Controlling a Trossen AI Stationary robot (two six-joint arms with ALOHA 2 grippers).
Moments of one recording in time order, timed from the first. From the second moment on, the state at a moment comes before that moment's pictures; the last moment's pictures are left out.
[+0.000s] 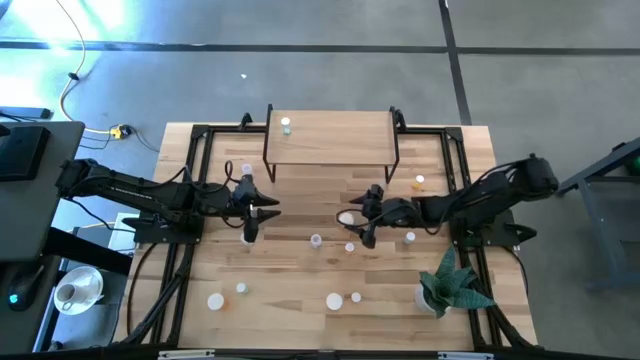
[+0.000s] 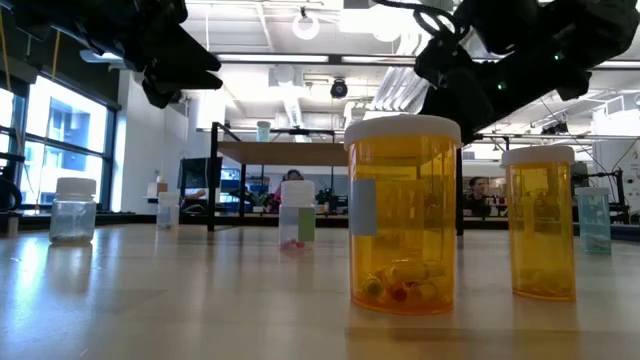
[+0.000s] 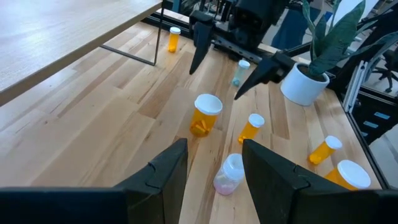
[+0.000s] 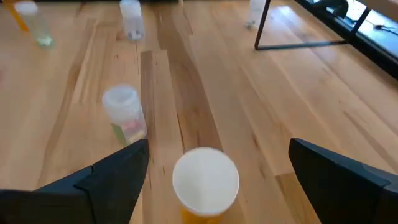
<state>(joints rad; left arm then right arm) -0.01 0.86 0.45 0.03 -0.25 -0.36 0.11 1.46 0.52 0.47 0.28 0.09</state>
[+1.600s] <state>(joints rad) -0.01 0.86 0.45 0.03 -0.25 -0.36 0.11 1.64 0.52 0.55 0.26 0.13</state>
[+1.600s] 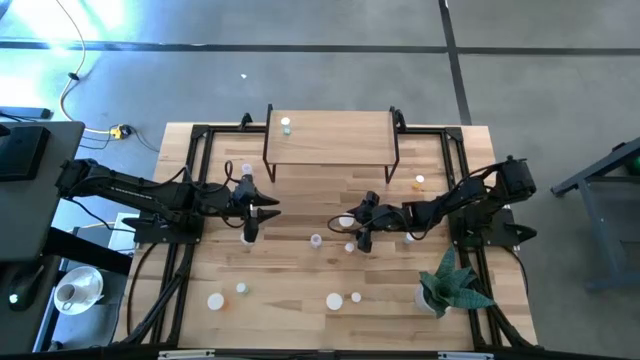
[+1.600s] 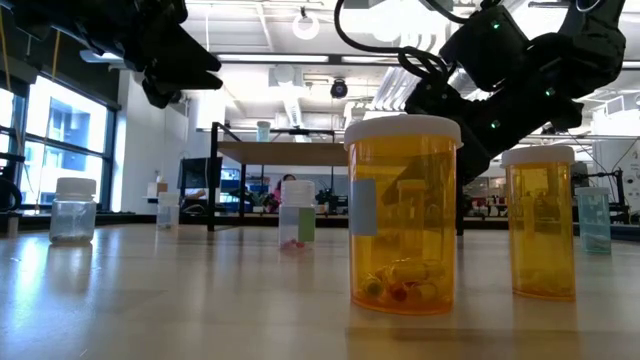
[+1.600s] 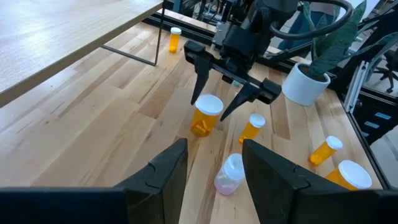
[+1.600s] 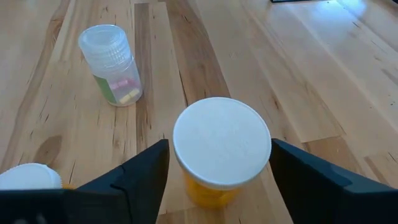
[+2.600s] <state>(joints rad) -0.01 0.86 0.45 0.03 -0.25 -0.36 0.11 1.63 0.52 0.56 0.26 0.13</state>
